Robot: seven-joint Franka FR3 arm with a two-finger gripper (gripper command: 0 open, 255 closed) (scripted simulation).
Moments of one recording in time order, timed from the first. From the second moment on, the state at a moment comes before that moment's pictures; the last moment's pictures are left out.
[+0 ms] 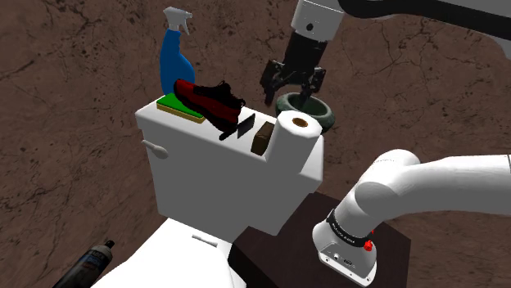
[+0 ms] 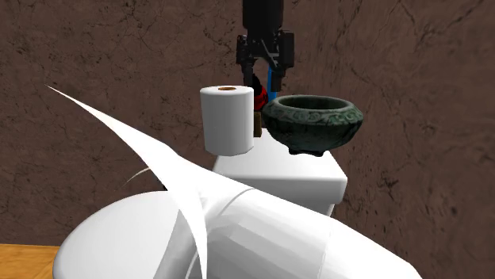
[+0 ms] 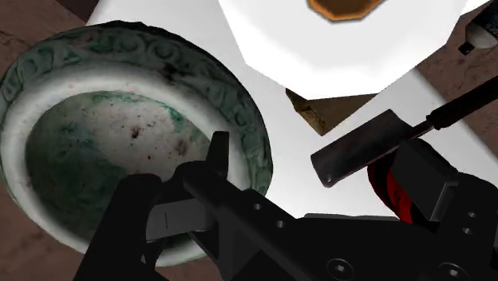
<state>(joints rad) -0.14 -0.83 0.29 -2.38 0.22 1.60 0.59</state>
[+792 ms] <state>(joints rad) -0.47 -0.71 0.80 -2.26 0.37 1.73 1.56</state>
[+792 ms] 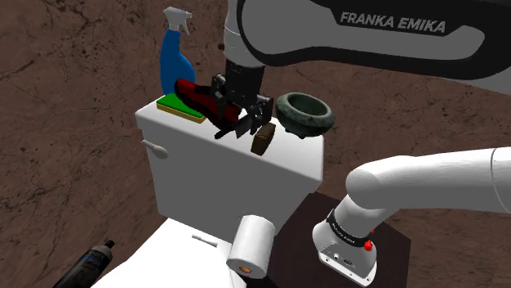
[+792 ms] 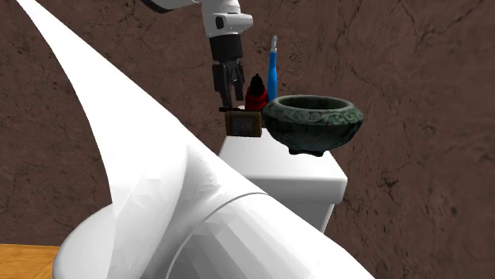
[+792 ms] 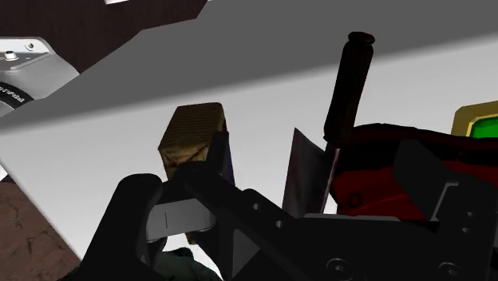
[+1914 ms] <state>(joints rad) -0.47 -0.71 0.83 -2.33 0.39 1.80 1.57</state>
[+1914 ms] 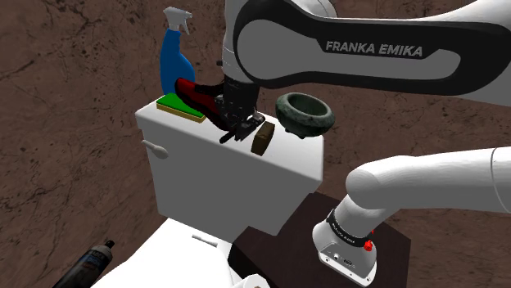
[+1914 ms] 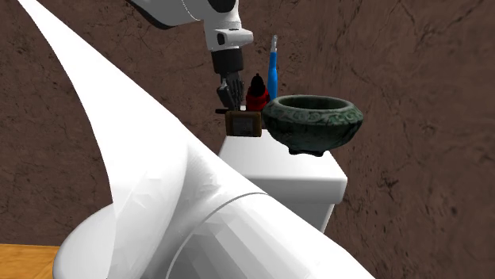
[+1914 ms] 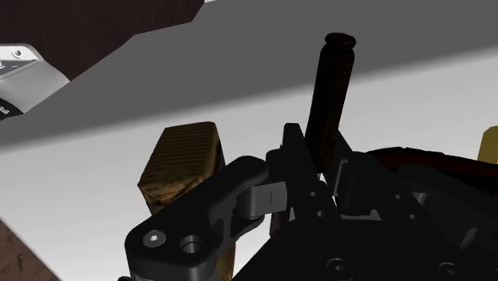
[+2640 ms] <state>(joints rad) -0.47 -0.71 0.80 -2.27 0.37 1.74 1.57</state>
